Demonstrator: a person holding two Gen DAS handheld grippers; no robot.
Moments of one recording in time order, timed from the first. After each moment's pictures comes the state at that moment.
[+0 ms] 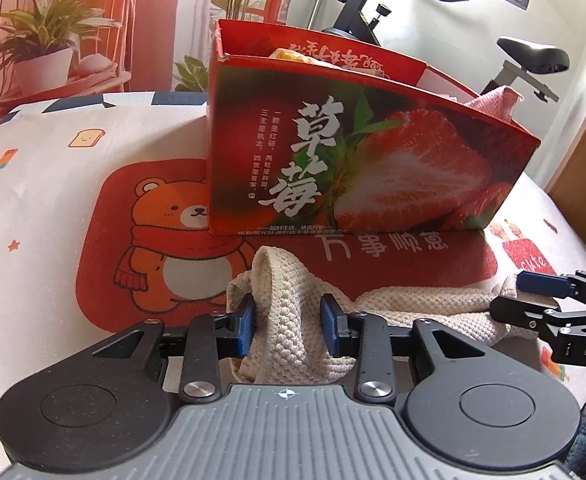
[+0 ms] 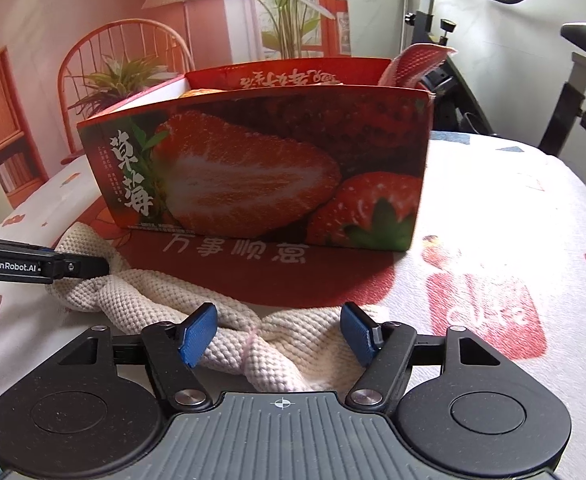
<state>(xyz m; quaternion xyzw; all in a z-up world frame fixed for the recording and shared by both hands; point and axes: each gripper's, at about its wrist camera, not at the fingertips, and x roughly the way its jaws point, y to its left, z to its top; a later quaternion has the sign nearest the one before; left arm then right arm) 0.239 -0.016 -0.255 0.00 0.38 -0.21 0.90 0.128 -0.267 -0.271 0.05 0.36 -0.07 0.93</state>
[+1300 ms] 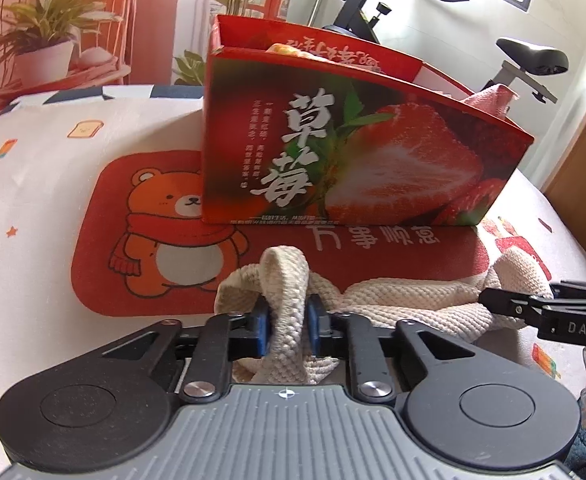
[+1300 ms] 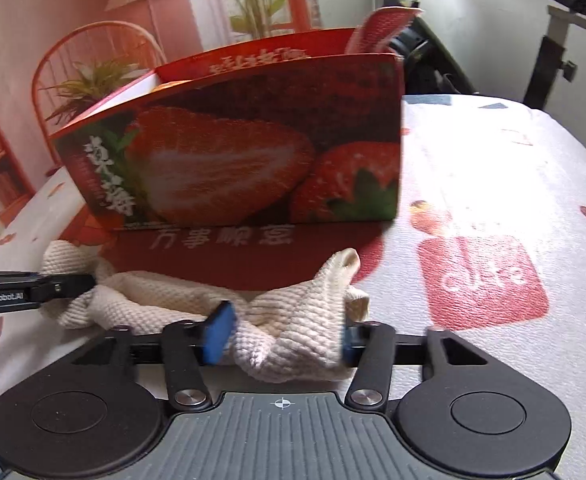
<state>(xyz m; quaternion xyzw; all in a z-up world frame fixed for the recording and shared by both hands) 0.230 -0.018 -0.254 -0.01 0.38 -0.21 0.90 0.132 -0.276 -0.273 0.10 0.39 -0.09 0.91</state>
